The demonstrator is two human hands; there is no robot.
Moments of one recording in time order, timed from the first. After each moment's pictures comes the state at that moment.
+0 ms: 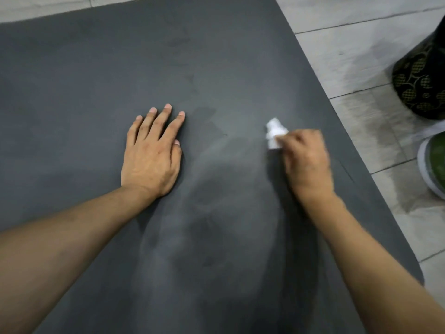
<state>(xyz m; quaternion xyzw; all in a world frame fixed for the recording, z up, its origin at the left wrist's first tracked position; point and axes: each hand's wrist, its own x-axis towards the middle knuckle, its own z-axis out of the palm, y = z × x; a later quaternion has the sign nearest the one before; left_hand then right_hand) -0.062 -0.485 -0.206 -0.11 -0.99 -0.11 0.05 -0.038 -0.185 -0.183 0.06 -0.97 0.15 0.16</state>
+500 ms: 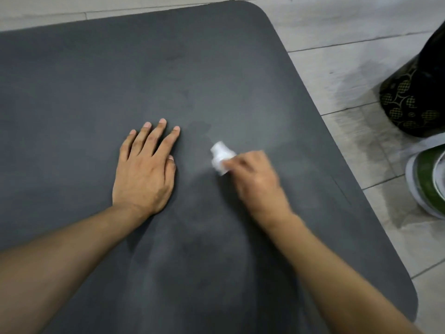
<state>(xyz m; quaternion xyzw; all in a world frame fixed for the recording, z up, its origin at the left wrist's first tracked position) -0.064 -0.486 -0.206 -0.11 -0.99 -0.11 0.06 -0.042 -0.247 -0.190 0.20 -0.95 0.20 0.16</state>
